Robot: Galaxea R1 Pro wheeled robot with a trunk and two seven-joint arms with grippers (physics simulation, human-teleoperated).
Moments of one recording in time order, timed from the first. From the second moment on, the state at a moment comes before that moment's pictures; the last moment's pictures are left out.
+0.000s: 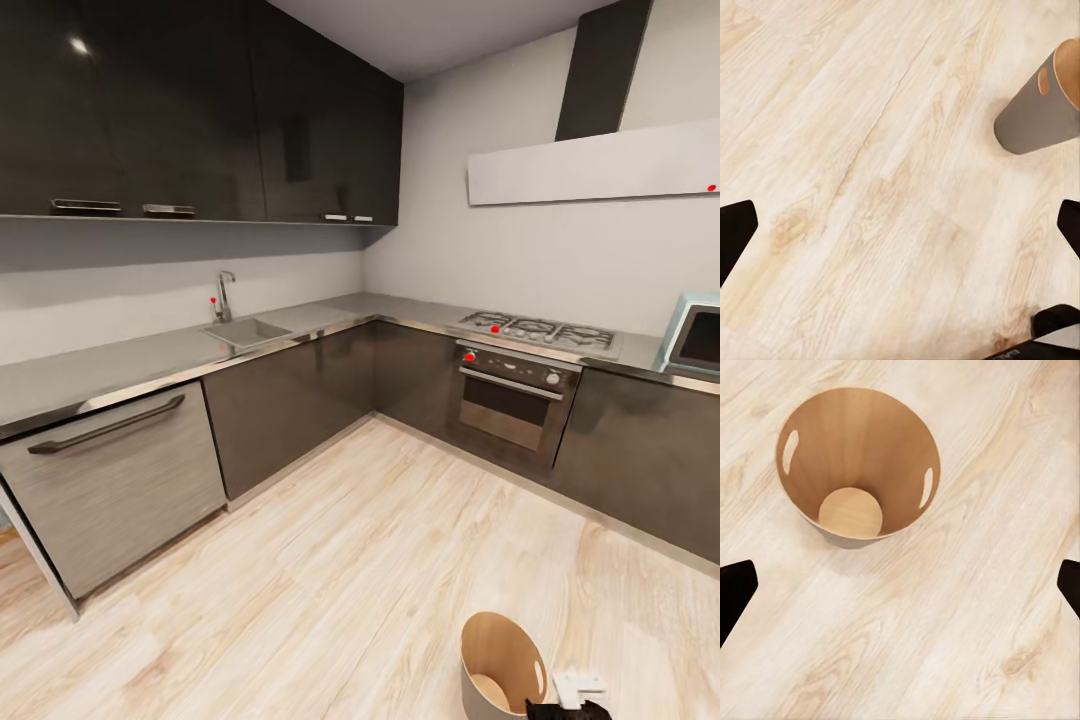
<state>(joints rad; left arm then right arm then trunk) 0.06 0.10 0.14 -0.97 0.00 0.17 -0.55 -0.25 -0.14 0.00 -0.52 0.01 0.07 -0.09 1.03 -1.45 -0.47</state>
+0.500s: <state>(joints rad) 0.06 0.10 0.14 -0.97 0.00 0.17 -0.64 -0.34 -0.14 0.00 -0.40 0.01 0.06 -0.10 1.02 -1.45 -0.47</state>
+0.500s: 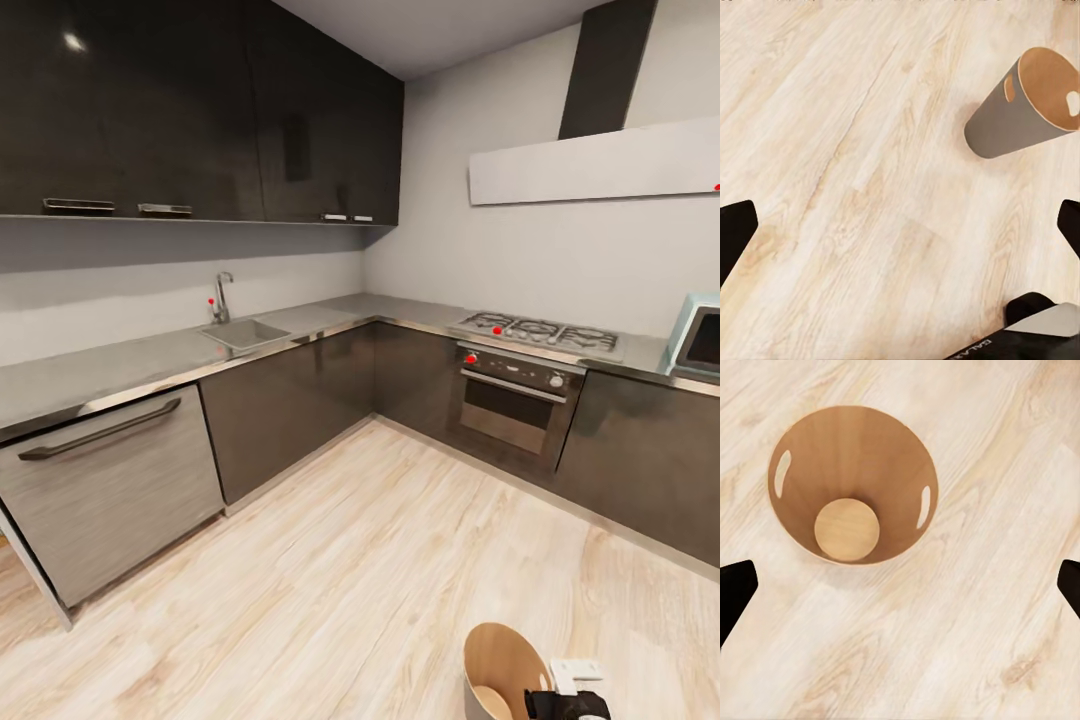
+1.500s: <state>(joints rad) 0.06 0.10 0.14 -0.97 0.00 0.17 -0.64 -0.34 -0.15 0.00 -0.40 0.00 0.06 -0.10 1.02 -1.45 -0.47</state>
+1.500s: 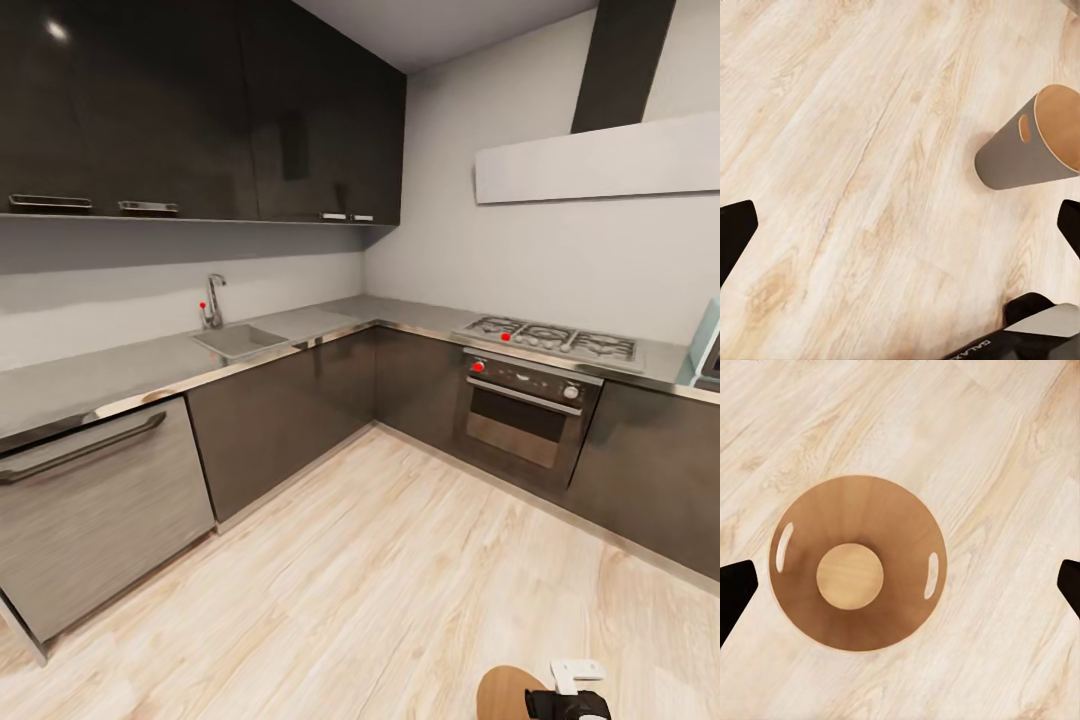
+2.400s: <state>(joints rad) 0.06 0.10 0.14 -0.97 0.00 0.17 -0.64 -0.34 -0.16 -0.01 -0.40 0.00 0.06 -0.10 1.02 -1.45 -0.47</state>
